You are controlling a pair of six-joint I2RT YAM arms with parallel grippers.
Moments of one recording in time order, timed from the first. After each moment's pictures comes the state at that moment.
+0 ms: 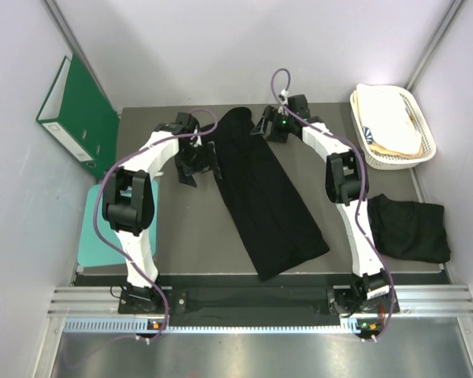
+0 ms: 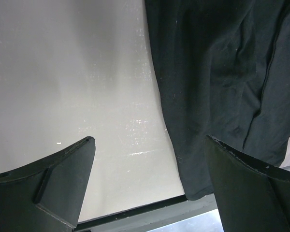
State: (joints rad) left arm -0.23 1.97 1.61 -0.92 0.25 -0.47; right arm 0.28 2.59 2.23 -0.32 -0.50 0.55
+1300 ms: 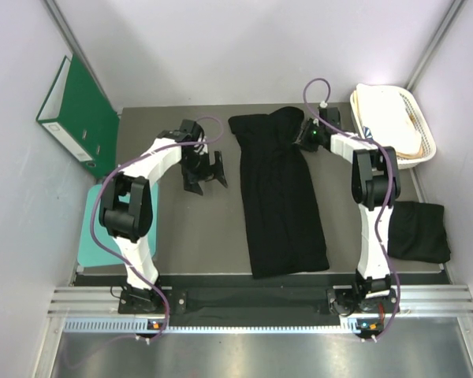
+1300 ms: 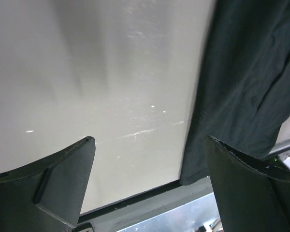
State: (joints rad) left arm -0.27 1.90 1.50 -0.89 0.33 -0.44; right arm 0.14 2.30 1.68 -0.13 -0.31 0.60
